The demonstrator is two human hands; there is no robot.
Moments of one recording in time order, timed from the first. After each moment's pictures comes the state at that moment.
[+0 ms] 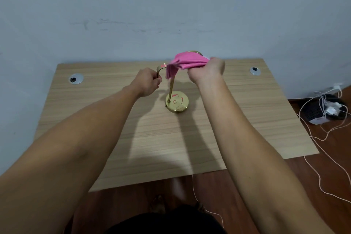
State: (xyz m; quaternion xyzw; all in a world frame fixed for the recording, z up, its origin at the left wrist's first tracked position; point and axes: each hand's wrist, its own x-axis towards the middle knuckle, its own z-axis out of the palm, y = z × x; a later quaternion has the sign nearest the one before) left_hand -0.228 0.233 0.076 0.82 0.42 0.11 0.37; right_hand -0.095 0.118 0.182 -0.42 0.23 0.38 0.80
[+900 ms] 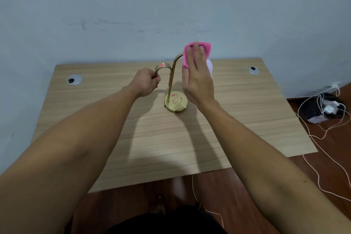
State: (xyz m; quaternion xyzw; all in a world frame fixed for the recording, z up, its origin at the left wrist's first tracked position) left_hand -0.226 0.234 0.072 0.81 0.41 0.12 0.40; right_hand -0.075 0.093 0.082 -0.73 -0.57 -0.16 0.33
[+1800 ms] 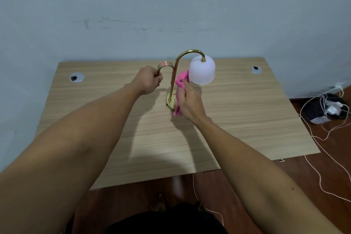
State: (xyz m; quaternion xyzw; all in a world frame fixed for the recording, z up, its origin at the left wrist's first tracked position) left_hand -0.226 0.234 0.075 0.82 0.41 0.11 0.37; right_hand -0.115 0.074 0.038 -0.78 -0.46 0.14 0.41
